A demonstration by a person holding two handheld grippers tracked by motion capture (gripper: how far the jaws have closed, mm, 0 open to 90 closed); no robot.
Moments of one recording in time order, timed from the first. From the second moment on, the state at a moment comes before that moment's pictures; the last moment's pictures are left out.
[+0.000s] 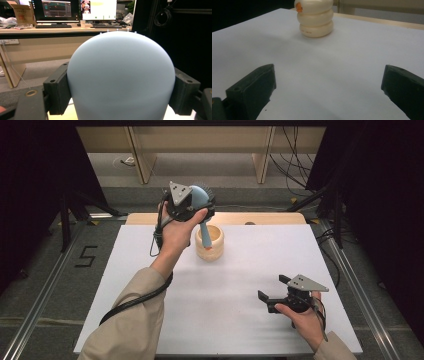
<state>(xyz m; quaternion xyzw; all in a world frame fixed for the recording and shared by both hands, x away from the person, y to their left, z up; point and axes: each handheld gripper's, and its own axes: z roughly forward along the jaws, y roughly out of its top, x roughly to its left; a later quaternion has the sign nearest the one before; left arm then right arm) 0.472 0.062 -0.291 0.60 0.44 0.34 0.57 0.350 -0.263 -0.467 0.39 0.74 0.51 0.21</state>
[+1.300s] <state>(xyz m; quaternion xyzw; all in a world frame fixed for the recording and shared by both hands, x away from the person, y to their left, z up) 0.480 0.060 -0.286 0.59 0.43 0.35 0.58 0.351 -0.264 -0.467 0.39 0.74 0.51 0.21</state>
